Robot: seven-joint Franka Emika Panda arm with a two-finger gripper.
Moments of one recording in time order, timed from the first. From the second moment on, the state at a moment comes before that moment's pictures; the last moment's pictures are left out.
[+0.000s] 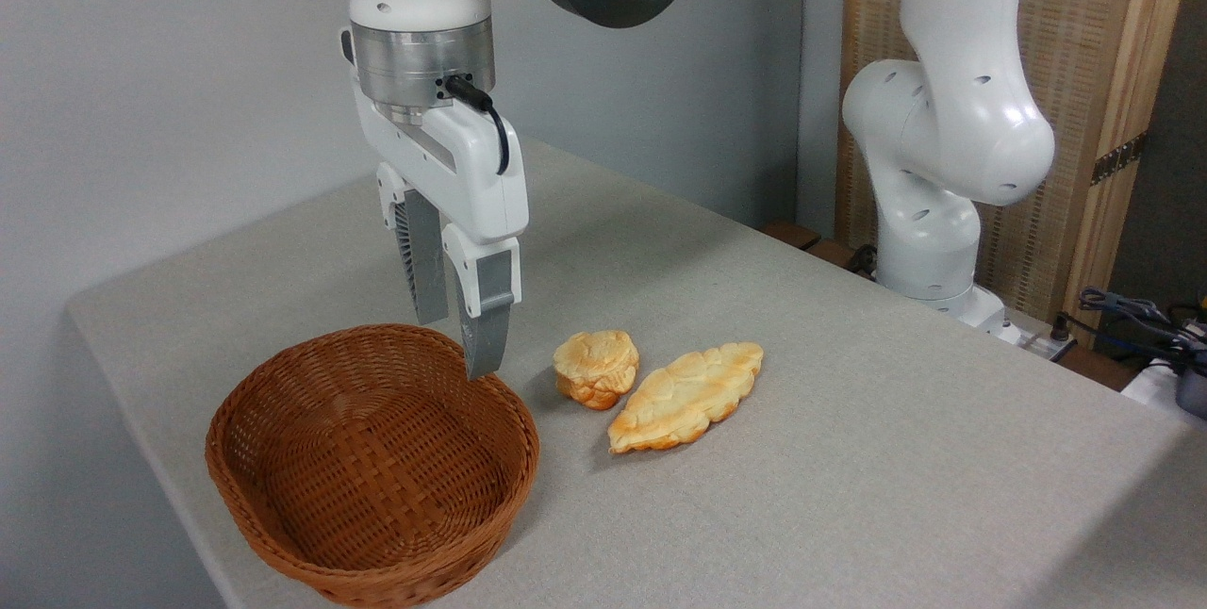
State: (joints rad) arm -0.23 -0.03 0.18 -1.81 -0.04 1.91 0.84
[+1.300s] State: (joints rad) arm -0.24 -0.03 0.17 -1.81 -0.04 1.76 0.84
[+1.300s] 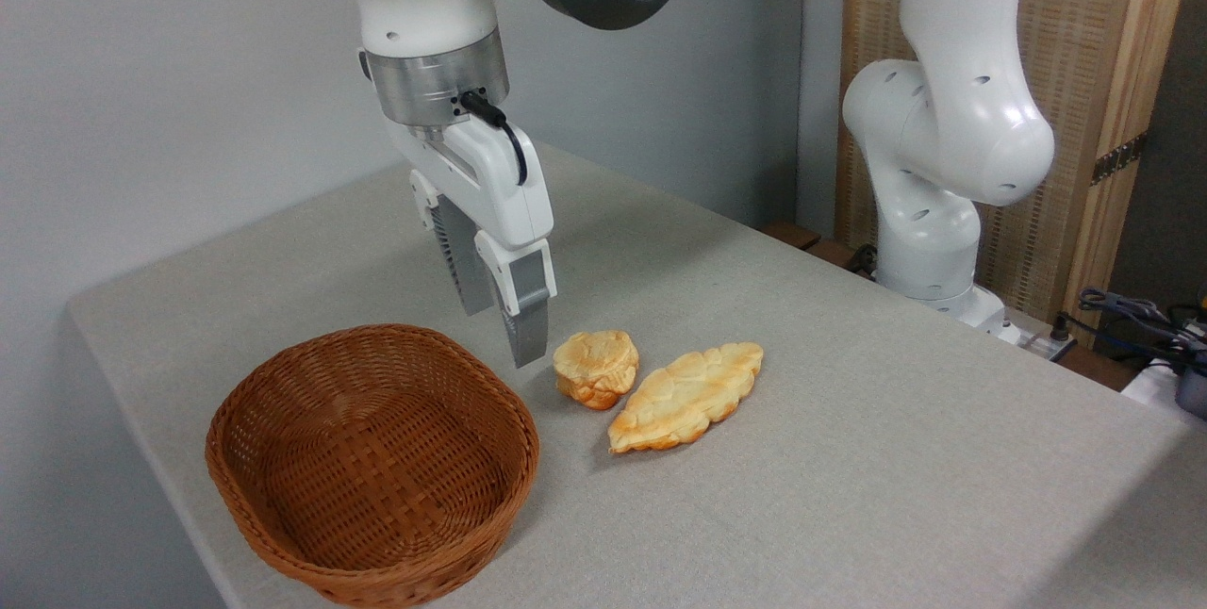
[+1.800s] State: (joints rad) arm -0.30 -0.02 0.14 -1.95 -0.04 1.70 0.91
